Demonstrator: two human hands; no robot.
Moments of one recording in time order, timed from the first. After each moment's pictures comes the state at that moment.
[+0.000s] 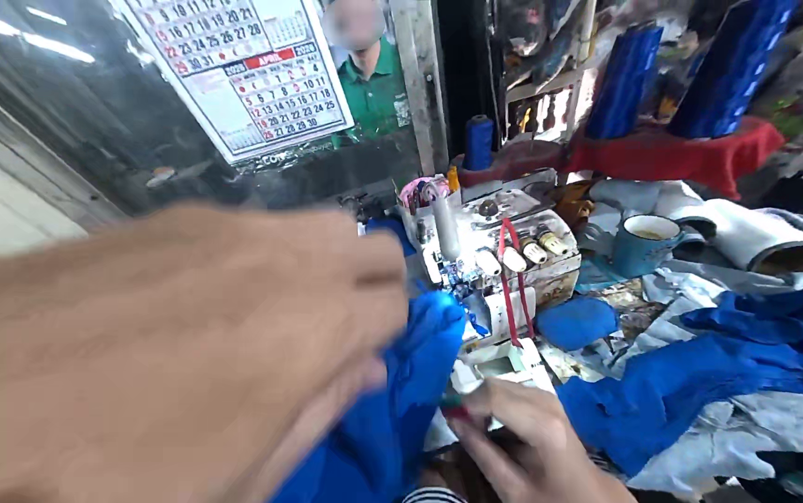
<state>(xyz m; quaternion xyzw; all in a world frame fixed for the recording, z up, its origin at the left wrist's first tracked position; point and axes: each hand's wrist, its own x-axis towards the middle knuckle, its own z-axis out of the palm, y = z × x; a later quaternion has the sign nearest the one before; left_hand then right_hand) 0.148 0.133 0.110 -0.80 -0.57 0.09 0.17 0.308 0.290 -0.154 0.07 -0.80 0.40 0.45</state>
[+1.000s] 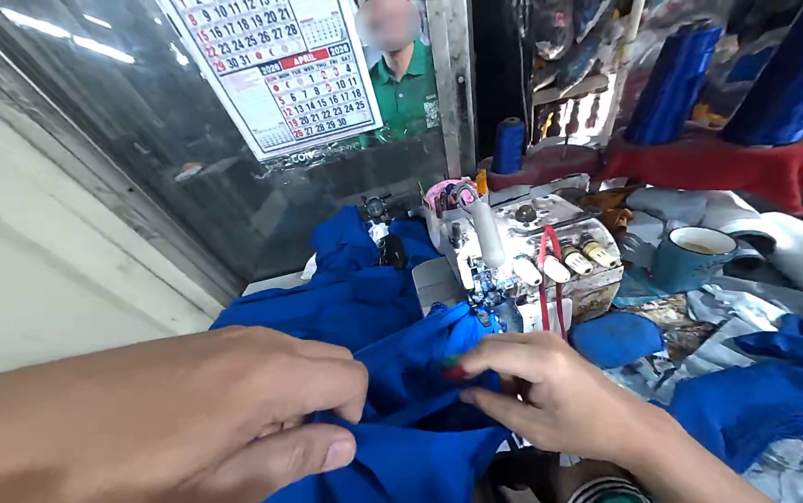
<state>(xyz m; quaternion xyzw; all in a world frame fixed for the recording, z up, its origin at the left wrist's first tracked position) 0.099 0.076 0.082 -0.74 -0.65 -0.04 -0.14 0.273 0.328 -0.089 0.16 -0.87 0.38 0.29</state>
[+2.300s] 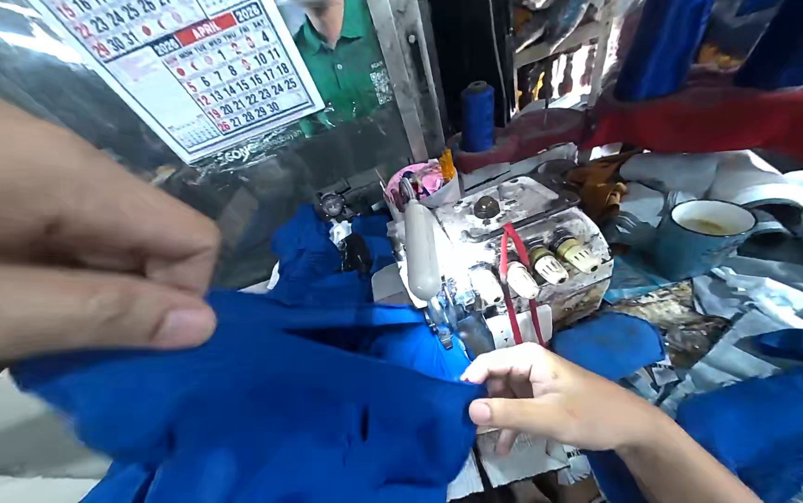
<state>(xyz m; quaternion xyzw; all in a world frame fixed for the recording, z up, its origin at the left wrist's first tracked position) 0.074 0.190 0.173 -0.72 -0.68 0.11 -0.12 0.278 0.401 -0.143 0.11 -0.66 0.74 0.02</state>
